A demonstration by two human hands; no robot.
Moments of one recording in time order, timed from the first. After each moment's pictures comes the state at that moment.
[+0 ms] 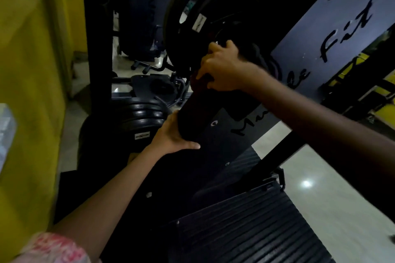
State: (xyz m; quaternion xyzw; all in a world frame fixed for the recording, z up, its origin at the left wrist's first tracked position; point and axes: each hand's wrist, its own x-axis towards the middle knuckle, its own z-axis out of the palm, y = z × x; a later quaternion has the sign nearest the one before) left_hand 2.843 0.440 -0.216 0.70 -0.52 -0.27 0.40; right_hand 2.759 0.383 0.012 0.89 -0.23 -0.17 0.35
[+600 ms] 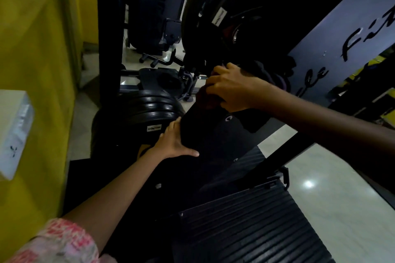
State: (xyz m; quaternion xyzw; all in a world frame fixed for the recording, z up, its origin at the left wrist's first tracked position) left_hand 2.852 0.463 -0.253 0.72 -0.53 -0.28 0.35; right_hand 2.747 0.403 -0.021 0.90 -0.10 -0.20 0.37
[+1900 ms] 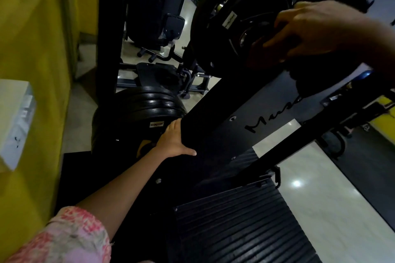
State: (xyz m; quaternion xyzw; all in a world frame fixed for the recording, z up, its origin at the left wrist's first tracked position) left_hand 2.855 0.470 -0.266 0.73 -0.53 -0.27 0.33; right_hand 2.713 0.381 0.112 0.87 -0.22 -0.18 0.41
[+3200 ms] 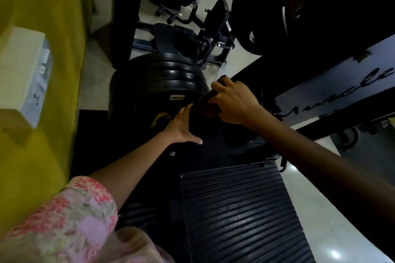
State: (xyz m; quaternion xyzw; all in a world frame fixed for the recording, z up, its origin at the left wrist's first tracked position) left_hand 2.872 0.480 -0.319 0.71 -0.51 -0.36 0.32; right_hand 2.783 0.430 -0.122 0.92 -0.15 -0.22 0.29
